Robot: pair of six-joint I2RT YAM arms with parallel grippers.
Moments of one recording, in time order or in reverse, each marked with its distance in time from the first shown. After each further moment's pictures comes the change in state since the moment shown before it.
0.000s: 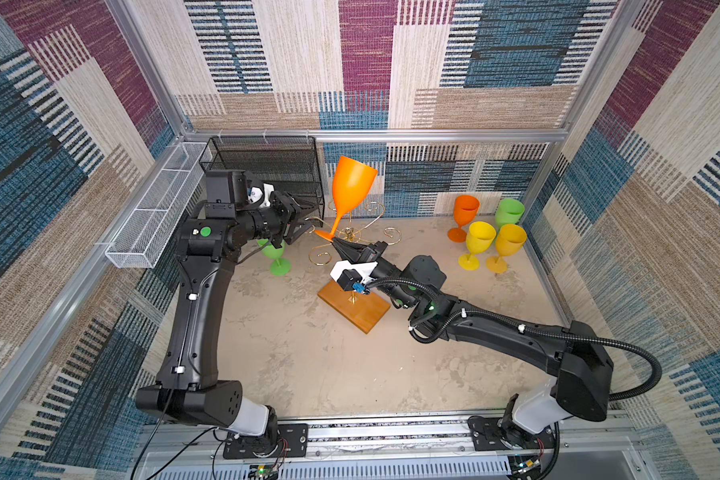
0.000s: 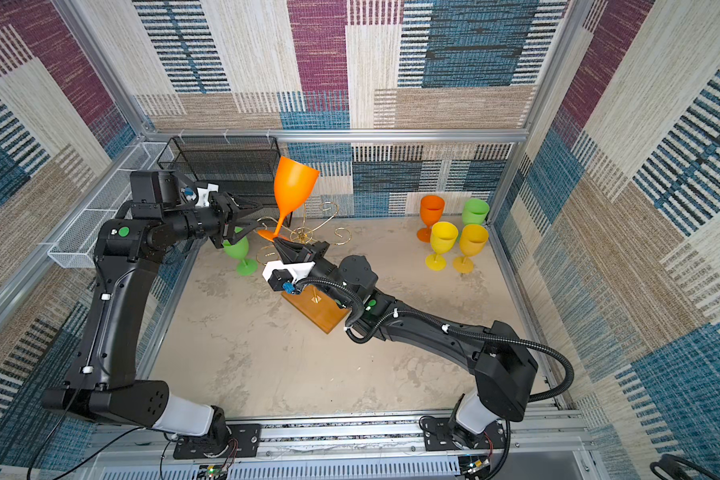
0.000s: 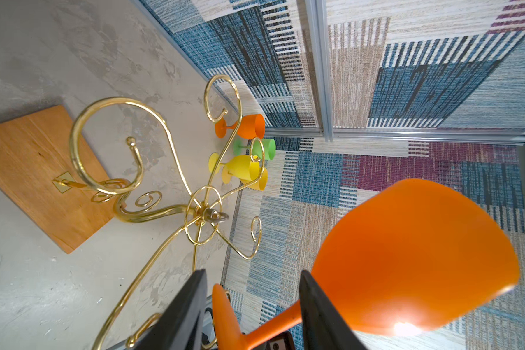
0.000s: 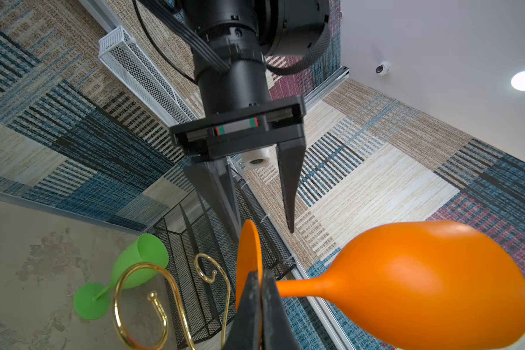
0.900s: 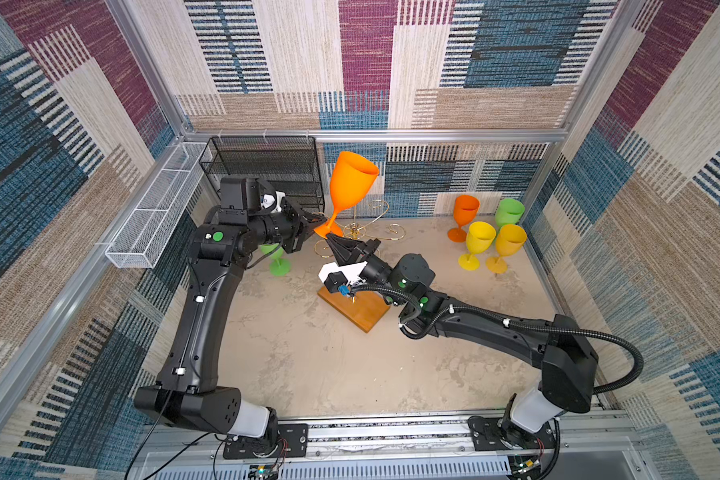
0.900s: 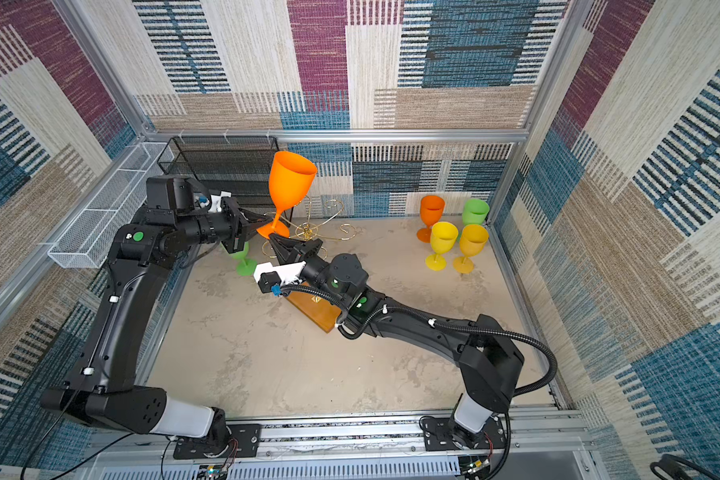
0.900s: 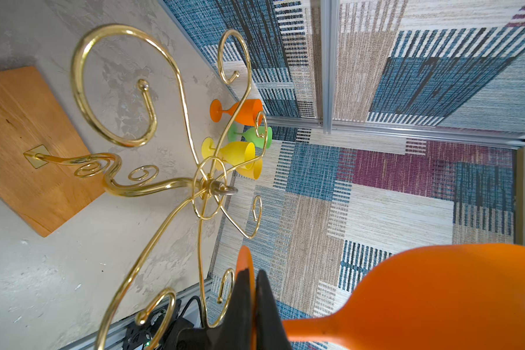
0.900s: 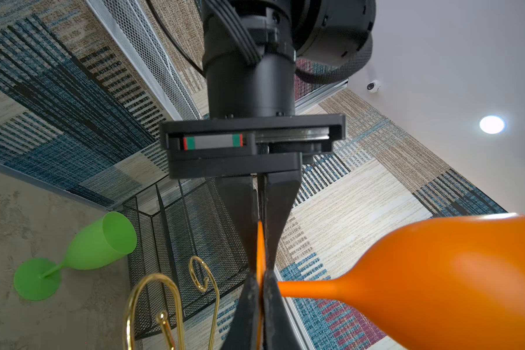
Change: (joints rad) left arm -0.068 -0.026 -0.090 0.084 -0.008 -0.085; right arm 0.002 0.074 0.051 0.024 0.040 -0.174
